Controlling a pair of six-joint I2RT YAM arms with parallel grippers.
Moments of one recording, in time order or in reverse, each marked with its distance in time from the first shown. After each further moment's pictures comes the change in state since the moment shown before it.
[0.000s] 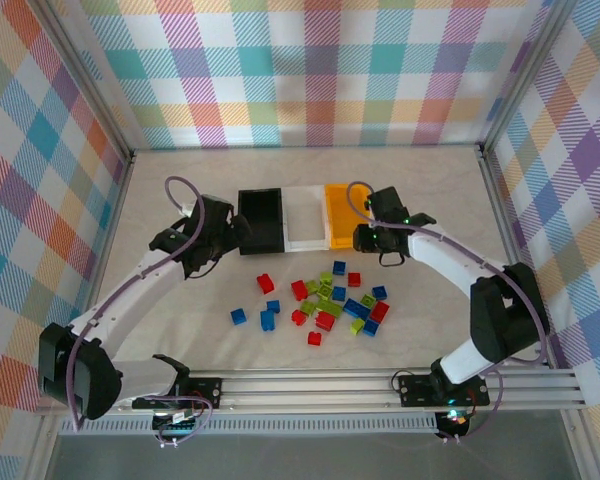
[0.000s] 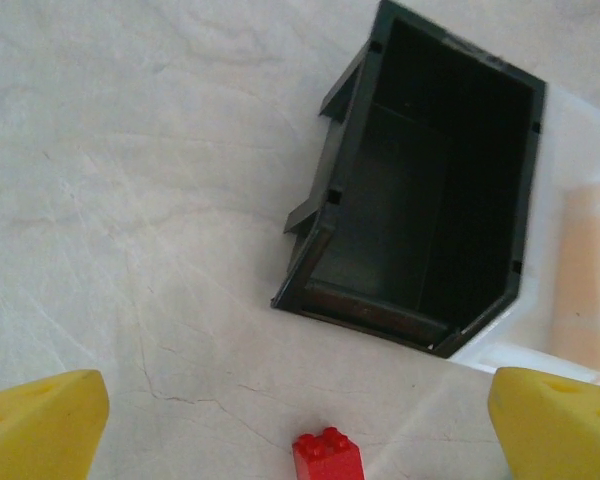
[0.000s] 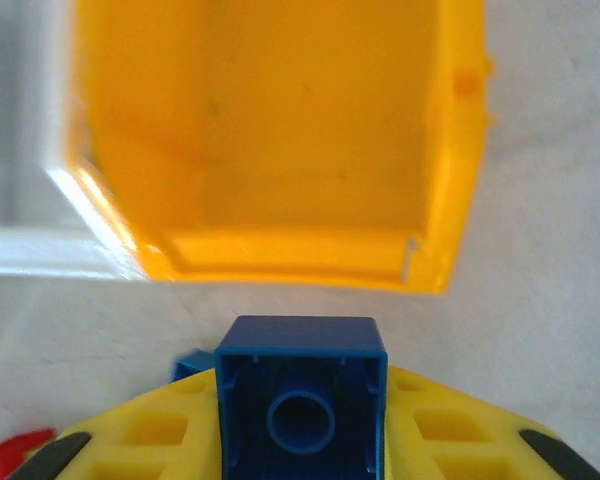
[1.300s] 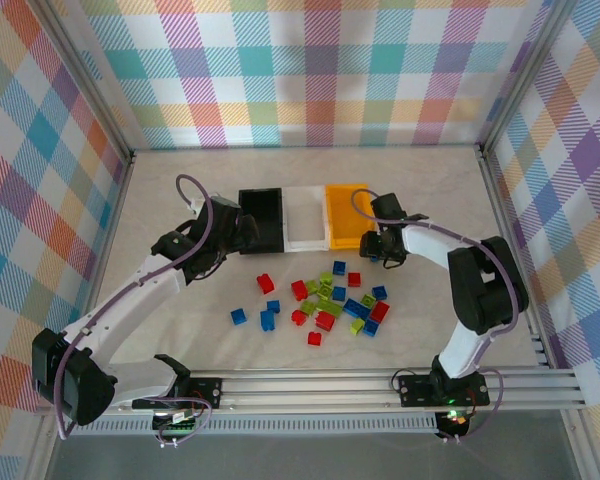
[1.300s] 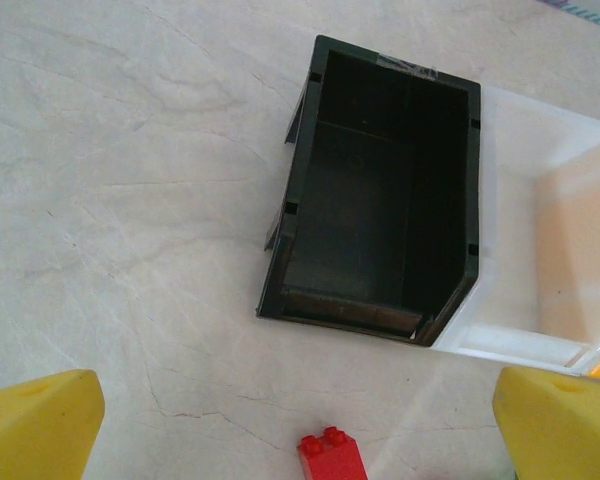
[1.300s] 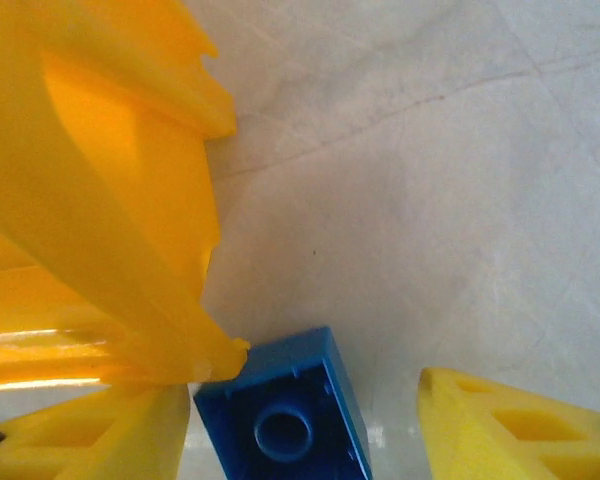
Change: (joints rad) left arm -0.110 -0.046 0.043 -0.027 -0.119 0.102; right arm -0.082 0.184 -0.050 0.043 0.084 0.034
